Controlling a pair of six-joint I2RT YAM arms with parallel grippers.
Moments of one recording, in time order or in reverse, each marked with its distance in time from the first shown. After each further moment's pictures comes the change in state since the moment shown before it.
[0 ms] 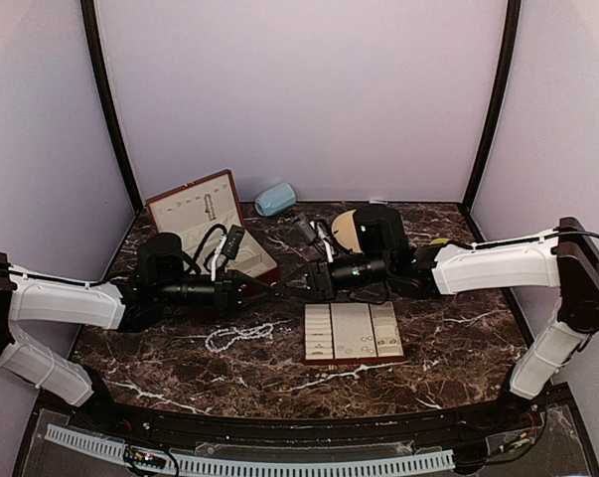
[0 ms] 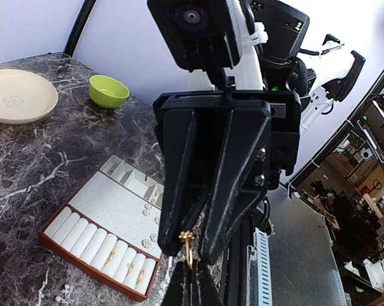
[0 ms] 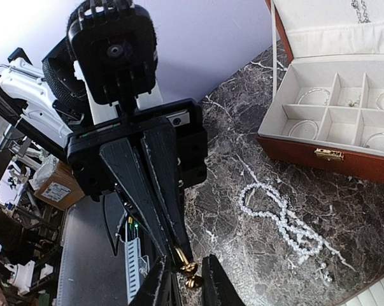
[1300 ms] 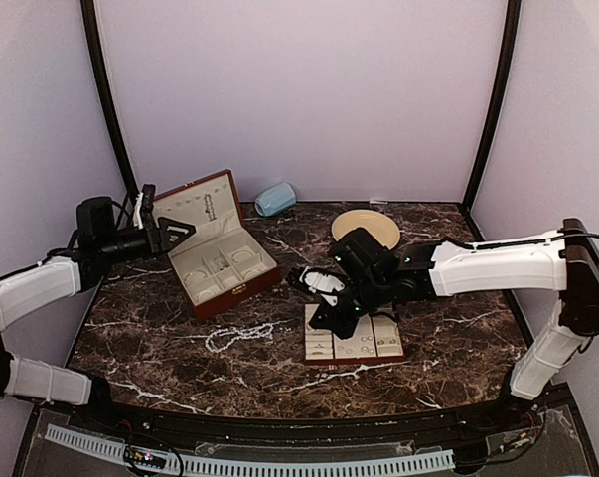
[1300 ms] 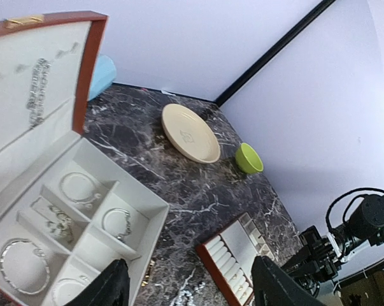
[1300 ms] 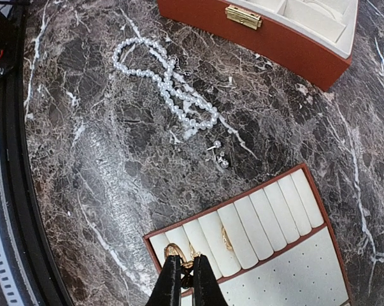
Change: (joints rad) left arm 0.609 -0.155 0.112 -0.420 0.057 -0.042; right arm 0.091 -0.014 0.083 -0.661 0.470 -0.557
